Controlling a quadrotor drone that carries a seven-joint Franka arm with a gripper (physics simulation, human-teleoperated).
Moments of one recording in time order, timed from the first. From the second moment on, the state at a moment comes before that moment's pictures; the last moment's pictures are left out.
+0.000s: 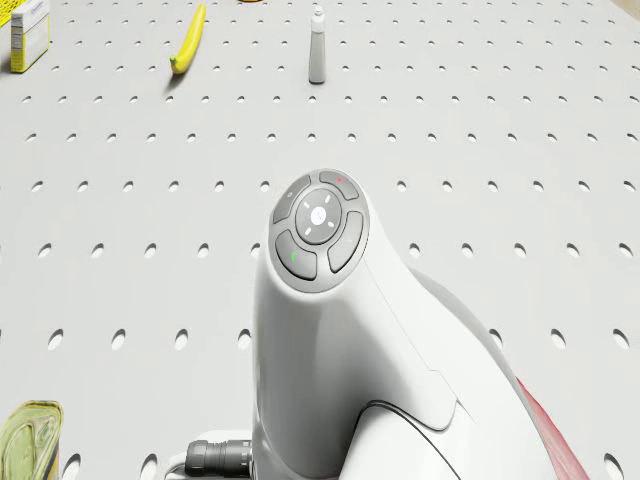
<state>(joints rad) -1.17 -1.54 1.40 -2.87 -1.75 1.58 1.69</state>
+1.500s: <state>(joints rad) -1.19 -1.56 1.29 -2.85 -1.84 1.64 1.70</state>
